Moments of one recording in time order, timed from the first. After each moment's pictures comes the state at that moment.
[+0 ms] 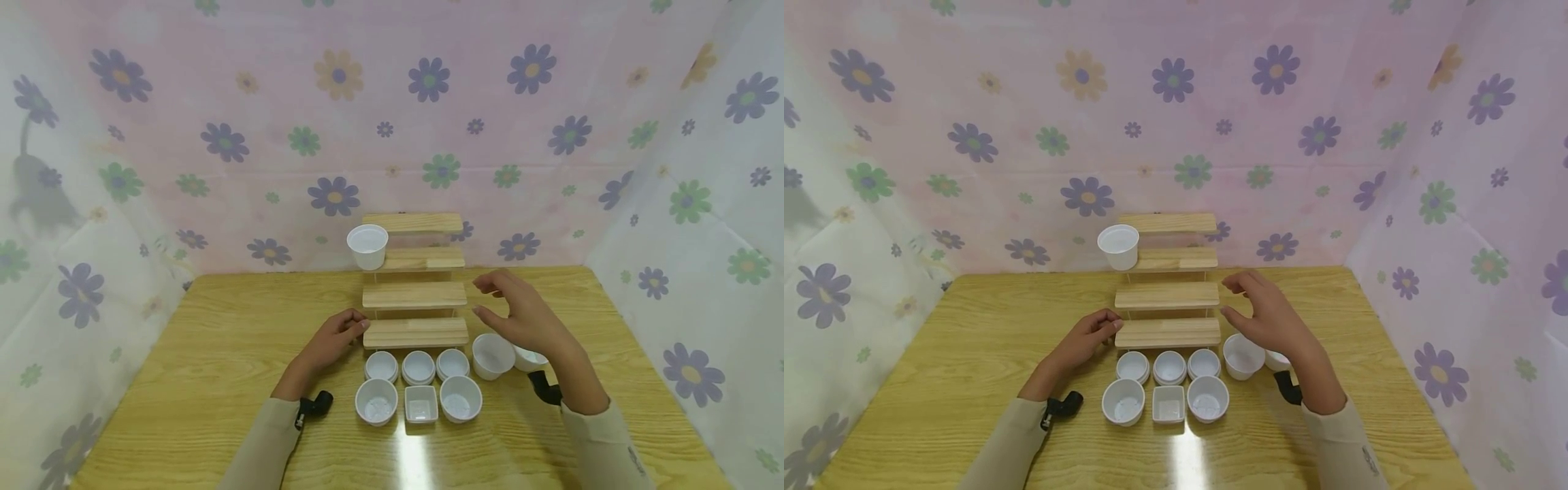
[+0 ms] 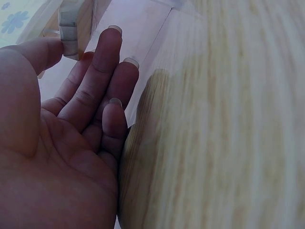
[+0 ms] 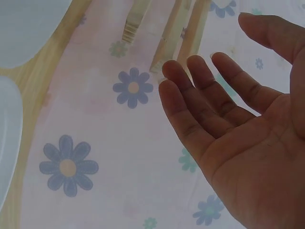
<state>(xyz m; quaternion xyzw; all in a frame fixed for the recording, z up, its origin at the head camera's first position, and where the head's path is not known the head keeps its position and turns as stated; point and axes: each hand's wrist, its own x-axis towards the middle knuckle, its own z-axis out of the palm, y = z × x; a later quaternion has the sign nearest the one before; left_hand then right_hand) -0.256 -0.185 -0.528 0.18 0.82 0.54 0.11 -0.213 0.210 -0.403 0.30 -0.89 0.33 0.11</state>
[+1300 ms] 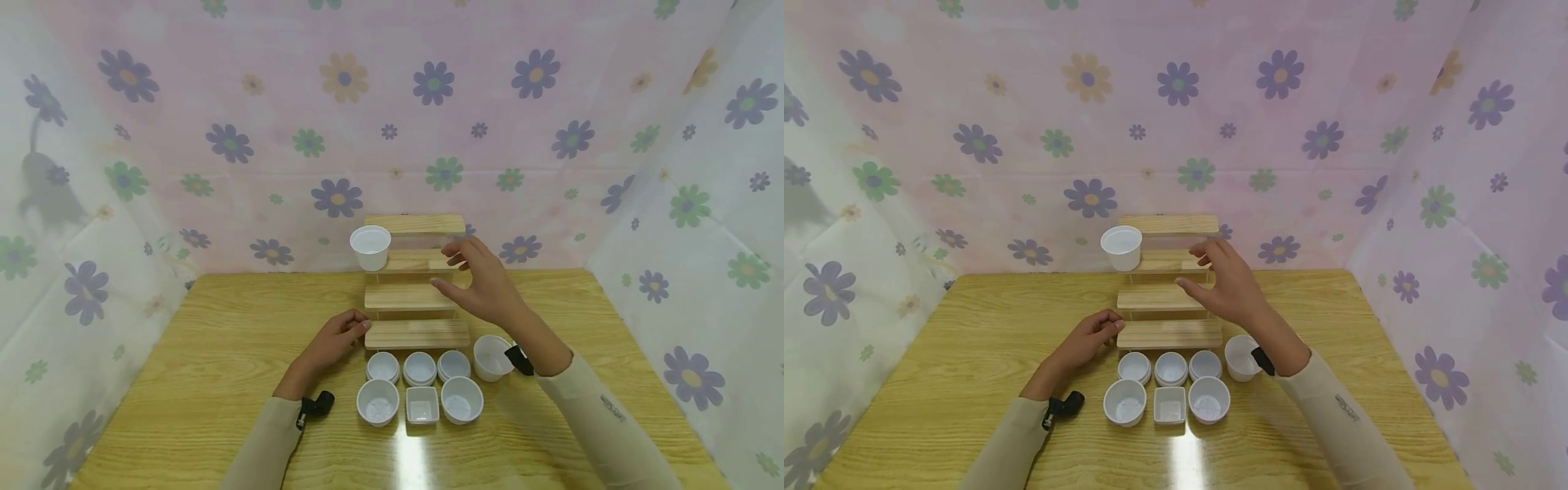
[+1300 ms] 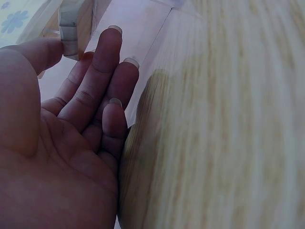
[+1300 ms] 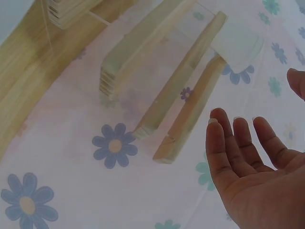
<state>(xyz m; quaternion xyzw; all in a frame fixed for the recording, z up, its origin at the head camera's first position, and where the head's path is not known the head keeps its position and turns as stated) -0.254 -0.185 -0.527 0.18 0.81 0.55 0.11 -0.250 0.149 -0.376 0.30 -0.86 0.37 0.17</state>
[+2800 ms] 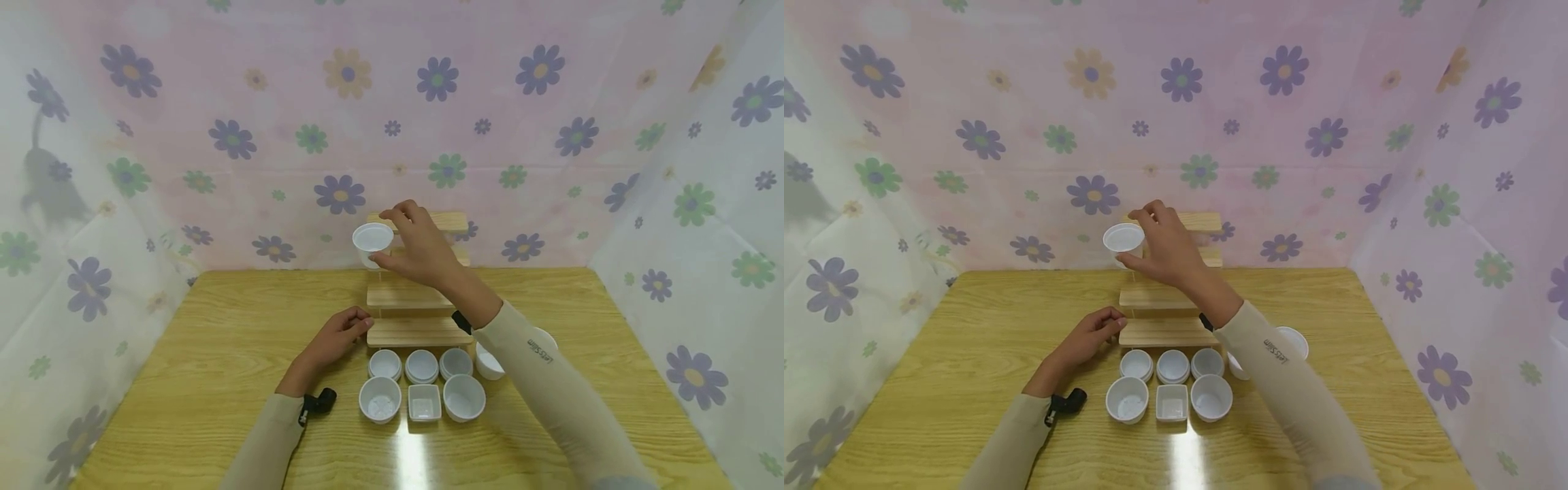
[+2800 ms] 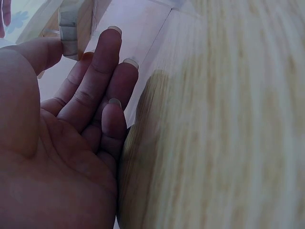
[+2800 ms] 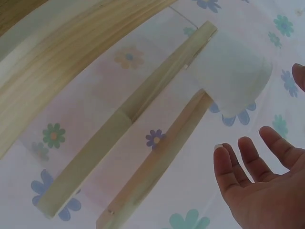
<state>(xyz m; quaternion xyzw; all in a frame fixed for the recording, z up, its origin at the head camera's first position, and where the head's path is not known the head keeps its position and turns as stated) -0.253 -0.185 -0.527 0.19 0.80 0.55 0.12 -0.300 0.055 -0.345 0.31 -0.89 0.28 0.16</state>
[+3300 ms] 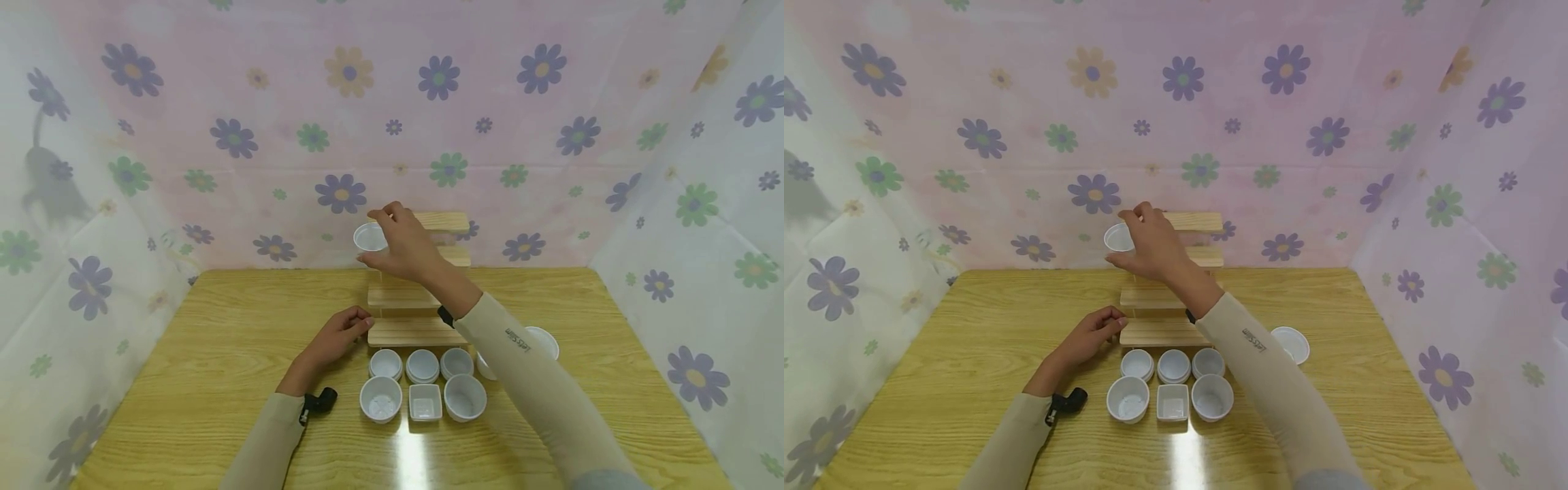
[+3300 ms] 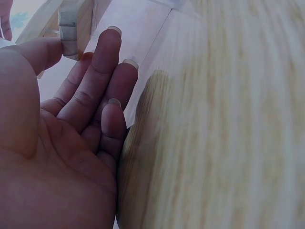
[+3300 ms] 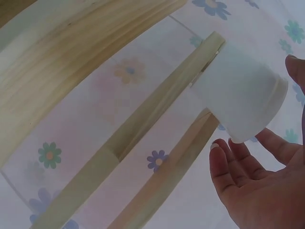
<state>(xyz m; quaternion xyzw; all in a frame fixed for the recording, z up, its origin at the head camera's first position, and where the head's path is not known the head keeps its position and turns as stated) -0.254 -0.186 -0.527 0.19 0.80 0.55 0.12 -0.312 0.031 -0.348 0.29 -0.92 0.23 0.12</state>
